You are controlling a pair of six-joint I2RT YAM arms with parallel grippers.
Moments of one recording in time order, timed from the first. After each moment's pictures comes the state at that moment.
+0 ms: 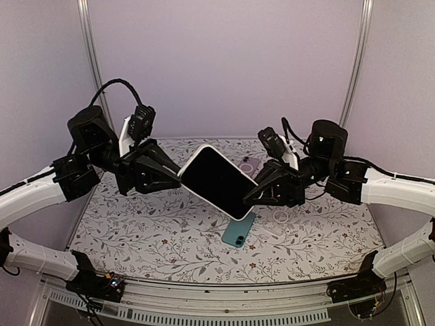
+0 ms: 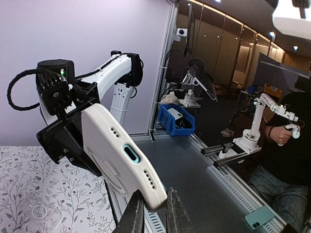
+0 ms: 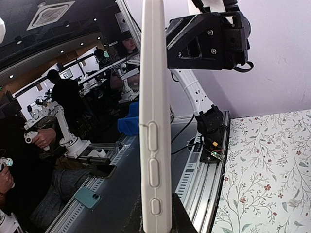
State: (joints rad) left arm -0.84 1.10 1.00 0.22 1.12 -0.27; right arm 0.89 1.29 0.96 0.30 -1.12 0.34
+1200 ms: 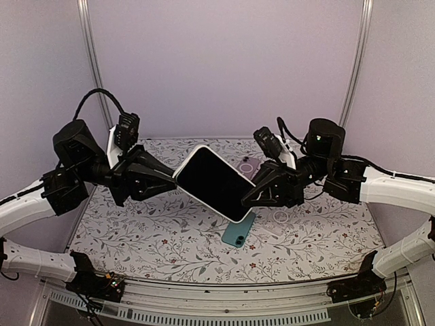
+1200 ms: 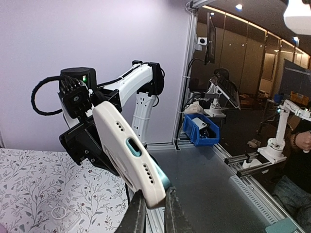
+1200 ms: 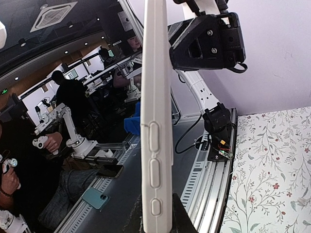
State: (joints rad) left arm -0.88 0.98 0.89 0.24 0.90 -0.22; right arm 0.92 1.31 0.99 0.29 -1.16 0.37
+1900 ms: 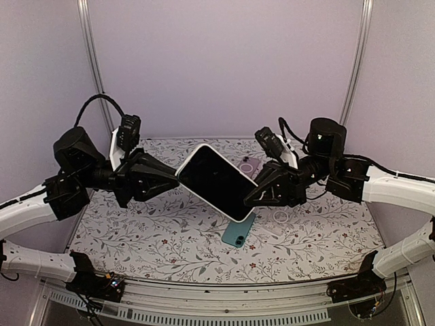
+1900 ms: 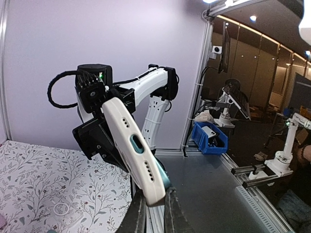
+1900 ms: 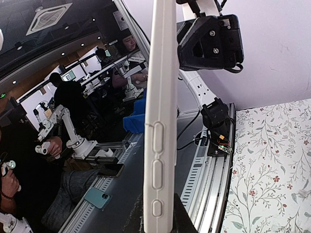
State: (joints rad) left arm -0.89 0.96 0.83 0.30 0.81 -0.28; right arm 0.91 1.29 1.00 0.23 -1.15 0.36
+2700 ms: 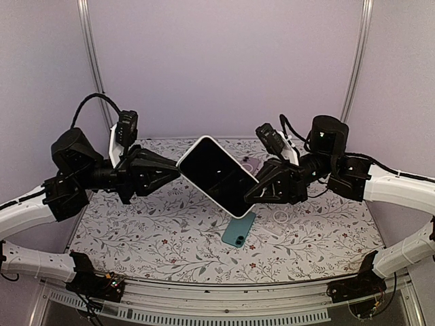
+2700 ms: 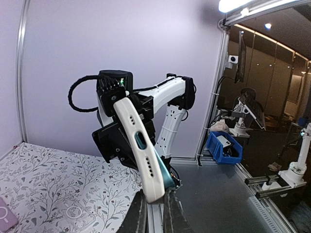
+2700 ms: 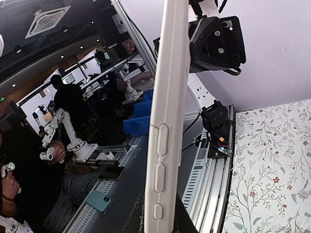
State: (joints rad) left arm -0.89 0.95 0.82 0.31 0.70 -0.29; right arm 0.91 1.28 1.01 0.23 -1.15 0.39
